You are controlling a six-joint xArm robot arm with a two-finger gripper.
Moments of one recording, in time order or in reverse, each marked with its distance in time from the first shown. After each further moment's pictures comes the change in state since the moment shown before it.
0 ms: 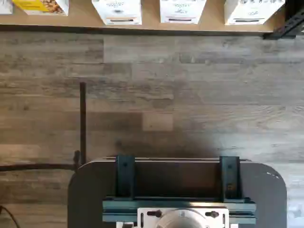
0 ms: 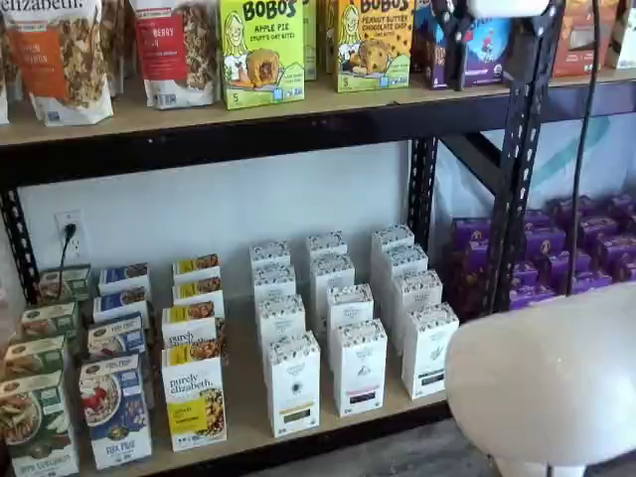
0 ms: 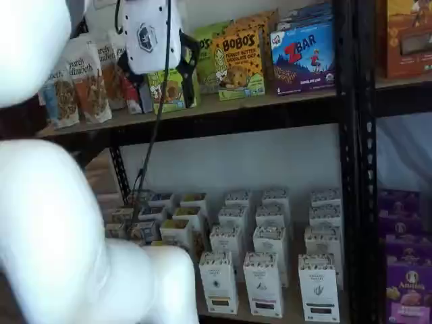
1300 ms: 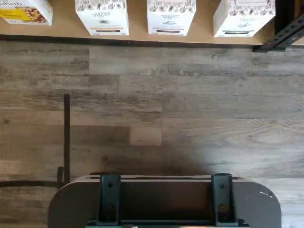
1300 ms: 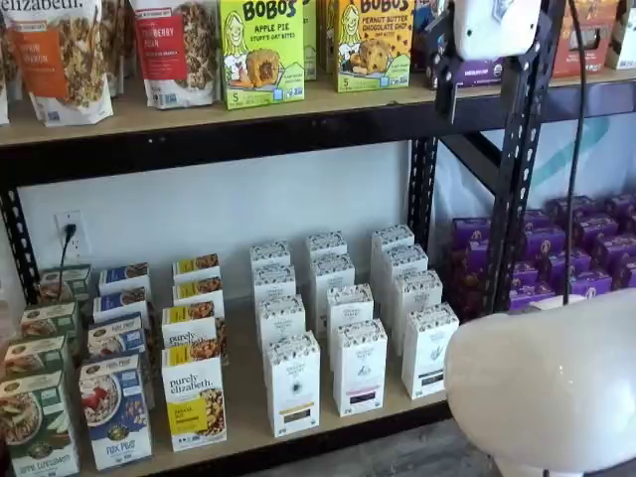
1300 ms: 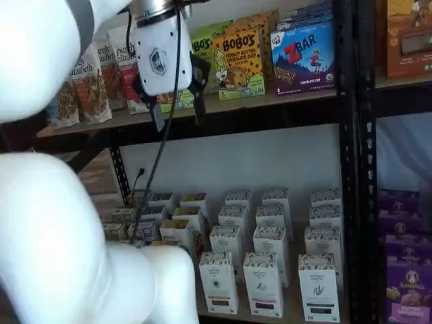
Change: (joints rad) arm 0.014 -0.039 0.158 -0.043 -0.147 -0.001
